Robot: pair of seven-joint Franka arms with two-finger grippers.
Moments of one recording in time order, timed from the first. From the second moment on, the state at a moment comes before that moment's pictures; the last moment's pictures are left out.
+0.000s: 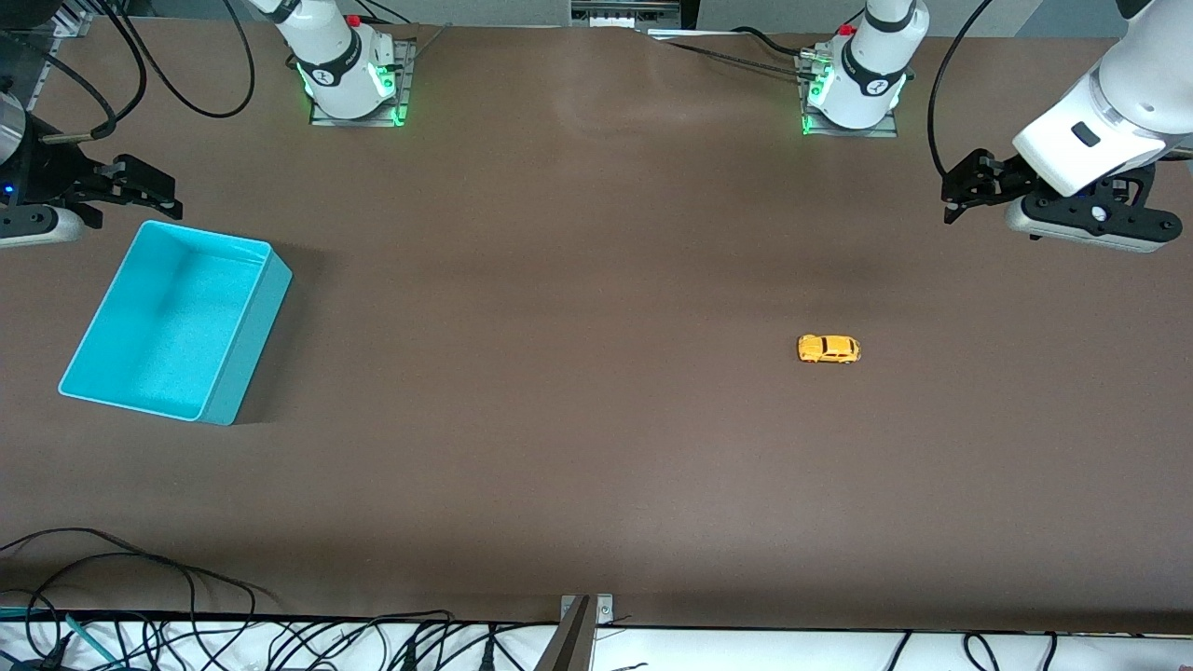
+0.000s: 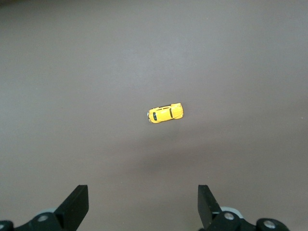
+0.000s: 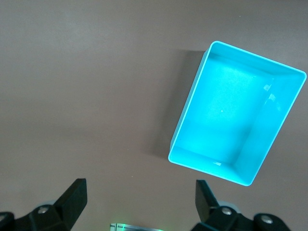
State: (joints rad) left arm -0.01 -0.01 -0.15 -1.60 0.03 1.55 0.09; right arm -0.01 0.00 0.02 -1.62 0.01 1.54 -0.12
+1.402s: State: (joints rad) left arm -0.01 0.24 -0.15 -1.82 0.03 1.94 1.11; right arm -0.01 0.01 0.02 -1.62 0.01 1.54 -0.12
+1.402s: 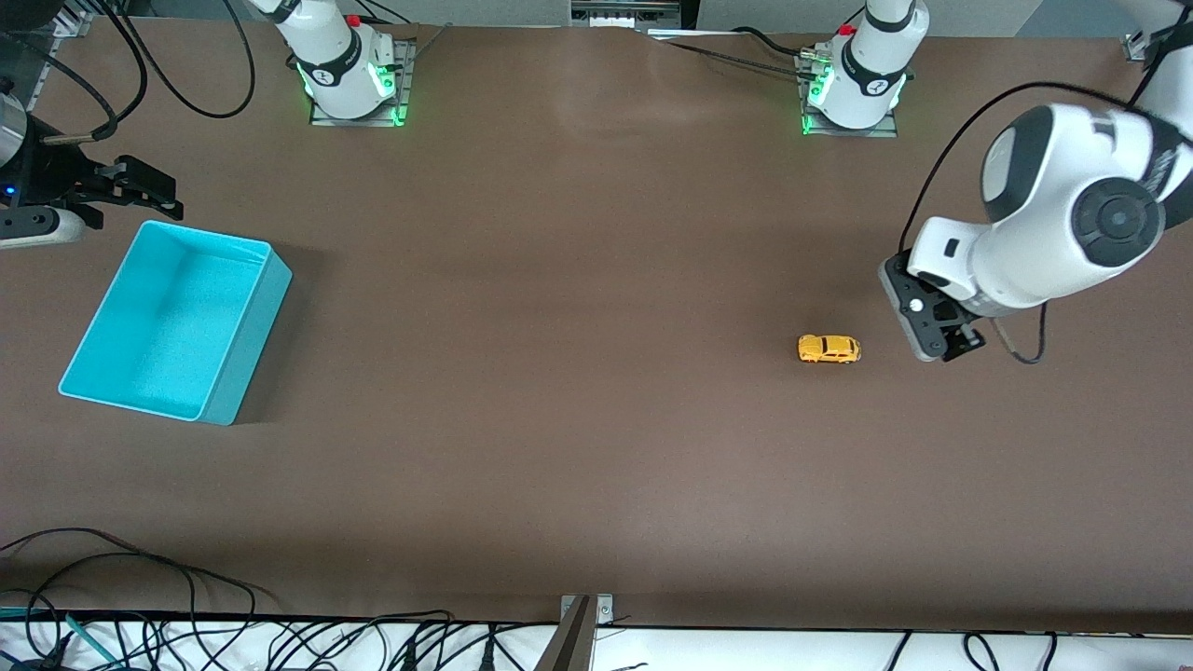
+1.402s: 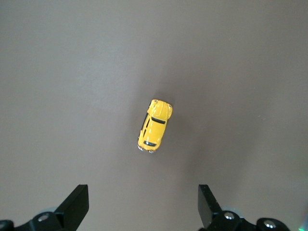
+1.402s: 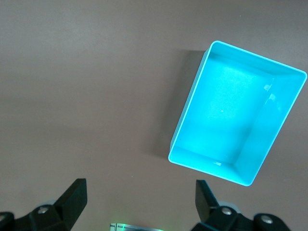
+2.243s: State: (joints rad) left arm -0.01 0.44 -0.15 -2.10 0.06 2.49 1.39; right arm -0.01 0.01 0.02 -1.62 0.01 1.54 -0.12
